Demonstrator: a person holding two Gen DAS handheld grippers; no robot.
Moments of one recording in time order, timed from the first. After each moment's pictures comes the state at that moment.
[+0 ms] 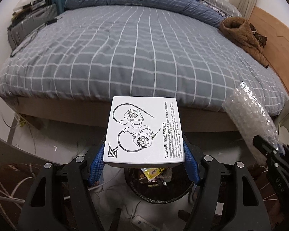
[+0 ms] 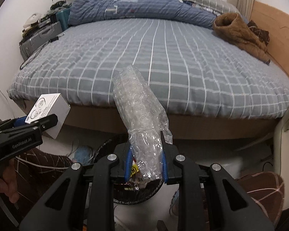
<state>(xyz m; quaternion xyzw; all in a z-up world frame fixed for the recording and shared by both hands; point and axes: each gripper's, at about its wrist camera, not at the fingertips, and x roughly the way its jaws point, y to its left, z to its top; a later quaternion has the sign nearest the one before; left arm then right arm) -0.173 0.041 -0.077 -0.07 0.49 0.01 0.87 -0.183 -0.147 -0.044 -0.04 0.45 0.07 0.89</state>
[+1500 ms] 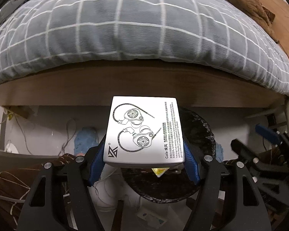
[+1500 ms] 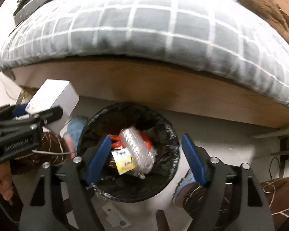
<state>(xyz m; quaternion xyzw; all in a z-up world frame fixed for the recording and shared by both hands) -0.124 0.031 -0.199 -0.05 0.58 -0.02 0.81 -0.129 -0.140 -0.161 -0.06 0.55 0.08 0.83</state>
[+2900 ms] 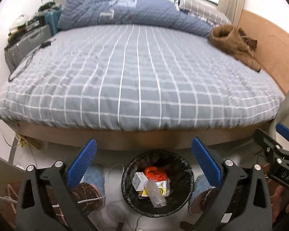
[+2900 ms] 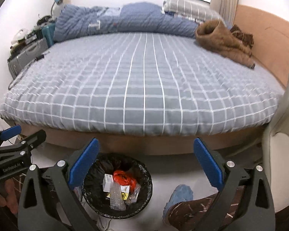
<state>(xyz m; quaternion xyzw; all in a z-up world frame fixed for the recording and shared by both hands) -0.165 0.016 -0.020 -0.04 0.43 0.00 0.90 -0.172 -0.181 0.015 -0.03 0.39 0.01 0.92</state>
